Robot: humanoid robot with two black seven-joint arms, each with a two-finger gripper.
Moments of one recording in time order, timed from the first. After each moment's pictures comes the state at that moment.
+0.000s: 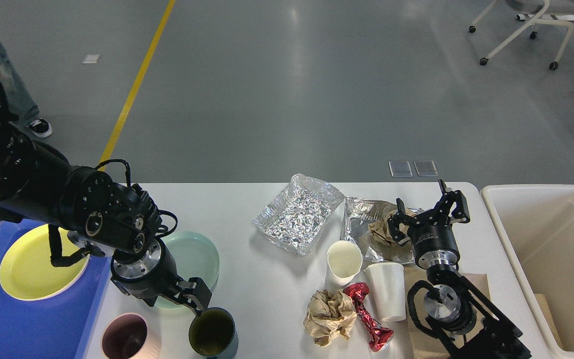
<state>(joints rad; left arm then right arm) -1.84 0.06 1.29 -1.57 0.10 -0.29 -0.06 0.24 -0.01 1.17 0.95 -0.31 0.04 0.45</state>
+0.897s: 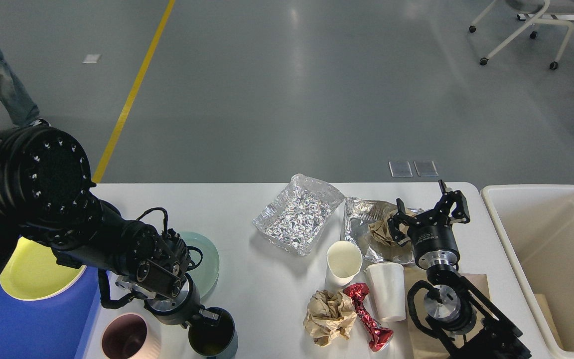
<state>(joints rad) -1.61 -0.02 1.23 -1.41 0.09 -0.19 0.08 0.24 -0.01 1.17 0.95 -0.31 0.04 0.45</state>
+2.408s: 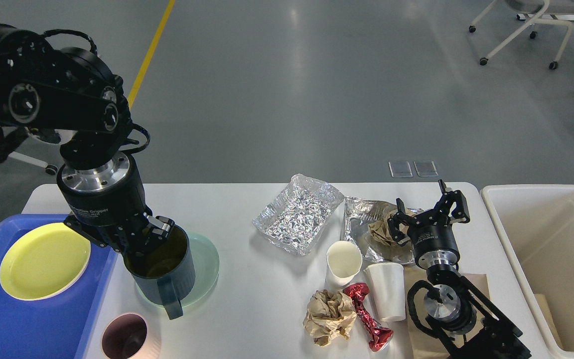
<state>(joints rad) -2.46 0.12 1.40 -1.65 -0.07 -0.89 0.02 0.24 -0.01 1.17 0.95 -0.31 0.04 0.45</state>
